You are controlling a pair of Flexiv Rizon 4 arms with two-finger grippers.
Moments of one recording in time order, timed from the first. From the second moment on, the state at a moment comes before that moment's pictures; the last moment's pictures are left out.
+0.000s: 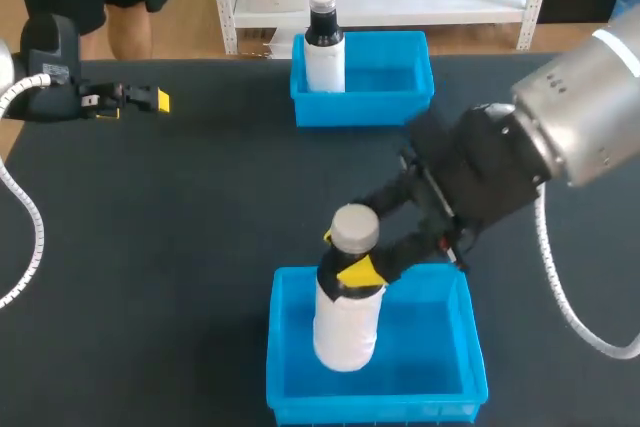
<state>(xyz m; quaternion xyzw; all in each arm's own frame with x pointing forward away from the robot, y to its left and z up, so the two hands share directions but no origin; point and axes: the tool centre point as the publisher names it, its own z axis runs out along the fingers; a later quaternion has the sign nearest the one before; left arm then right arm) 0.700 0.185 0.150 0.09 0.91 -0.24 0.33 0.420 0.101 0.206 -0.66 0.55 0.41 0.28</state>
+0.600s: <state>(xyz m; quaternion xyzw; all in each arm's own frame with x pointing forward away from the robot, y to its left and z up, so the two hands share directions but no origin) 0.700 0.185 0.150 0.09 0.91 -0.24 0.33 0.415 0.116 0.170 -0.67 0.54 0.43 0.26</state>
